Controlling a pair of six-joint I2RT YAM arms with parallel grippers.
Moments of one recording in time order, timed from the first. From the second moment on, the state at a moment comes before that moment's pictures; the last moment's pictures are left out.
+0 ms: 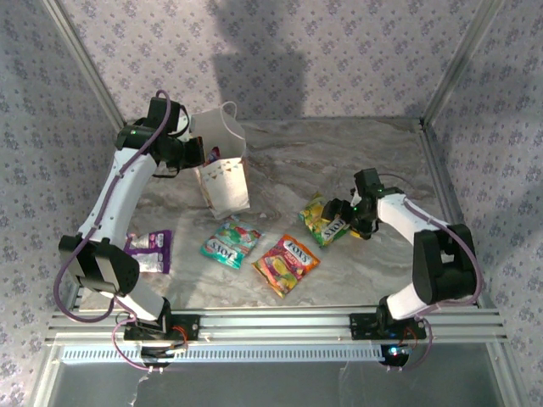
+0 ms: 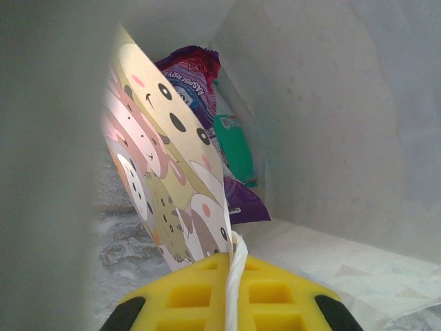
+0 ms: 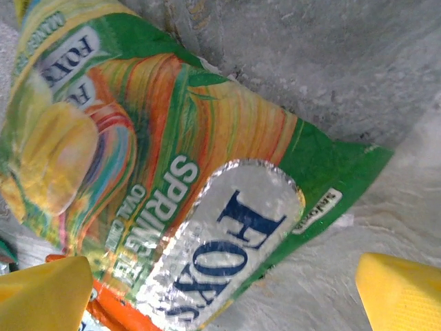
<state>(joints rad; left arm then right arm) -0.24 1.58 1.70 -1.10 0.17 -0.36 0.19 1.52 0.88 -0.62 -0.32 0.56</state>
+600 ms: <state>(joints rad) -0.24 1.58 1.69 -1.08 0.18 -0.36 0.17 1.57 0.82 -0.51 -0.38 0.73</state>
